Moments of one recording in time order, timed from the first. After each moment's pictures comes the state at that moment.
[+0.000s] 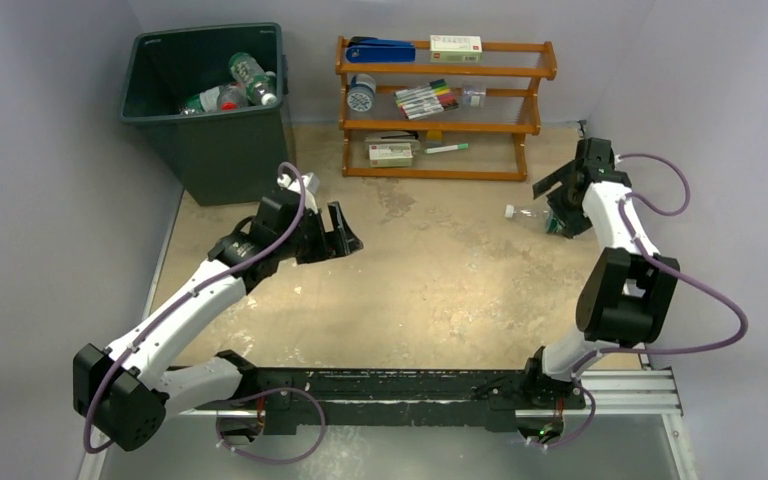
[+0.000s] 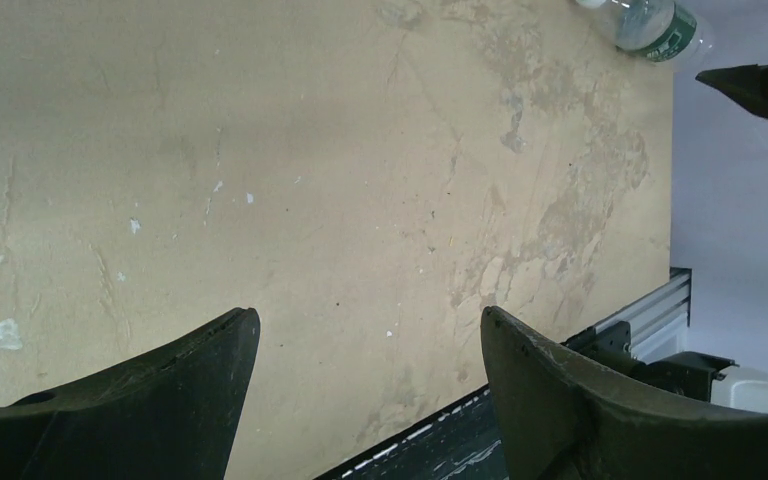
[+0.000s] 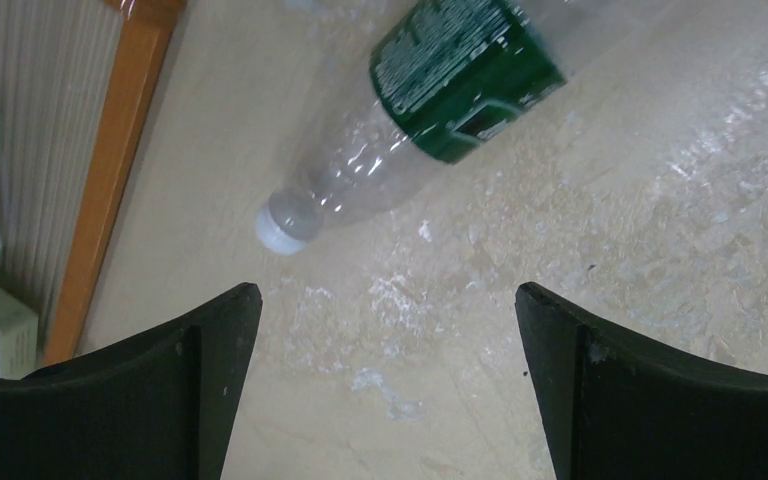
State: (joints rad) left arm -0.52 1.11 0.95 -0.49 0.15 -0.70; right arm -0.20 1.60 1.27 -0.72 0.11 0.80
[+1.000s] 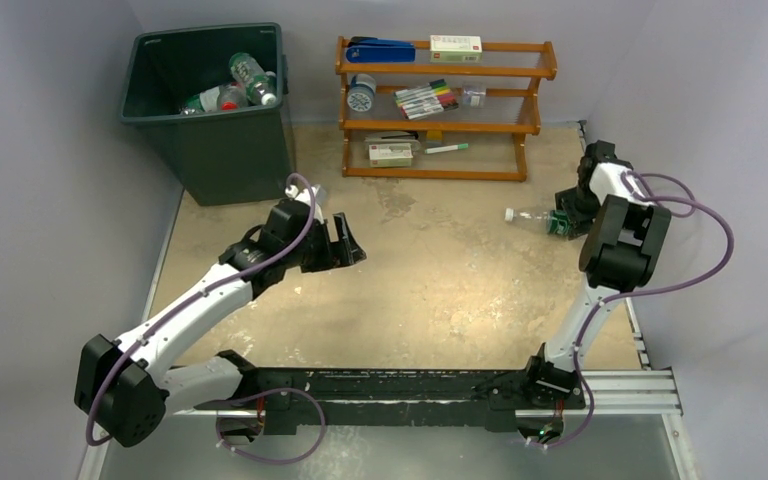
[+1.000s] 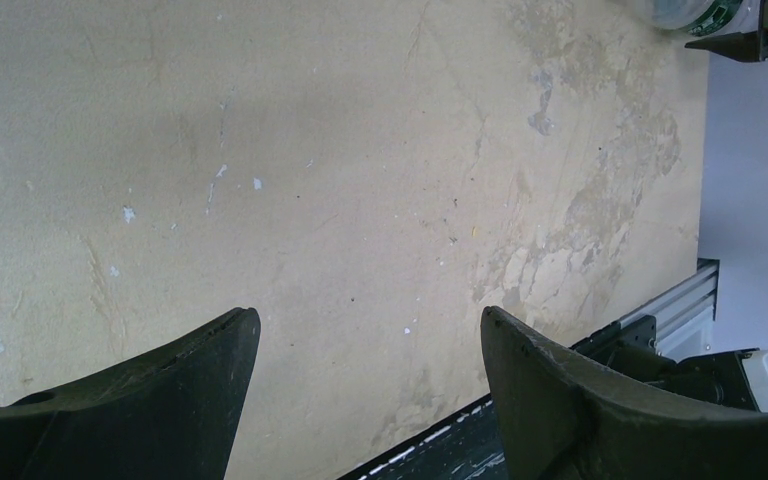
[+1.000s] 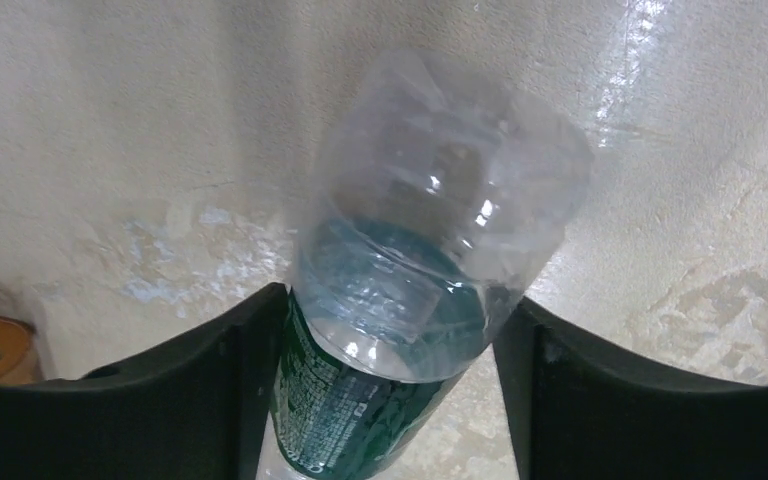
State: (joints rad) left arm -0.57 1.11 0.84 -0.40 0.13 -0.70; right arm -0.32 2.05 1.57 -0.86 0.28 1.02
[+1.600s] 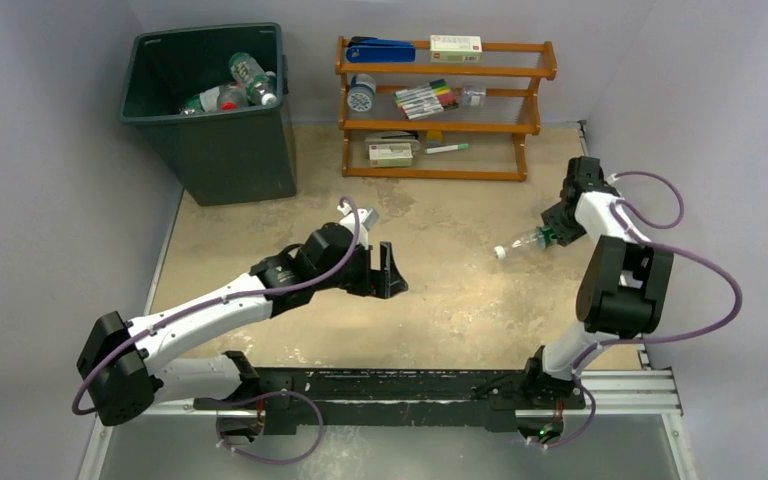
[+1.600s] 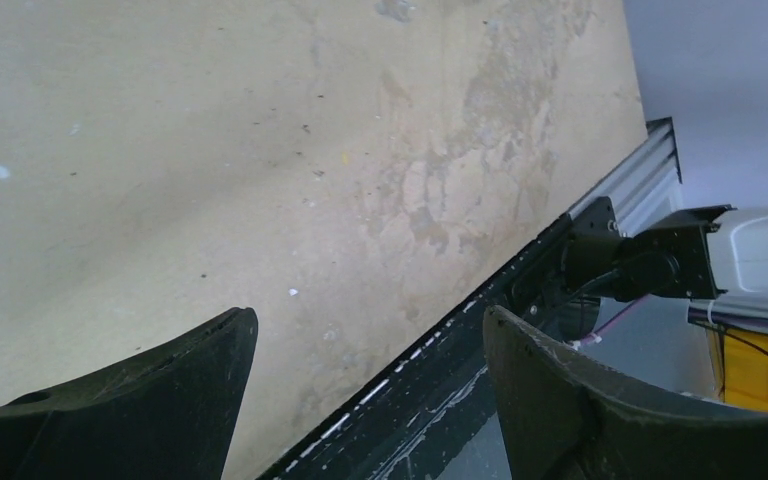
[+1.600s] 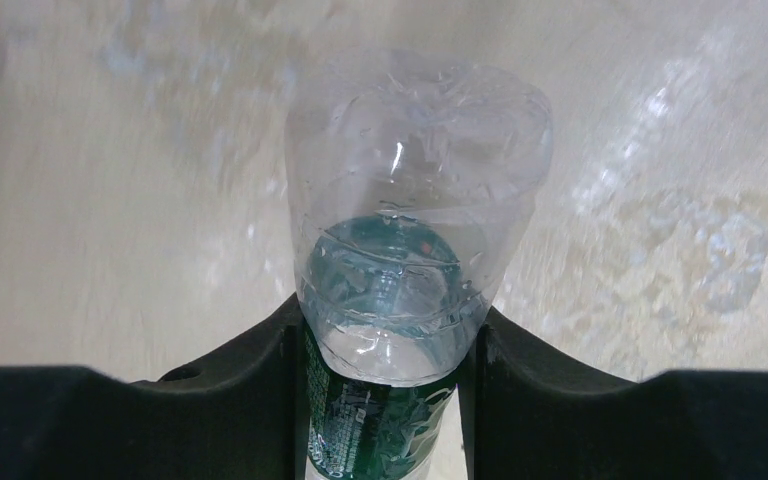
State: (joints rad) left arm -0.85 1.17 0.84 -0.28 0.11 -0.72; right arm -0.24 1.72 1.19 -0.64 0.29 0.84
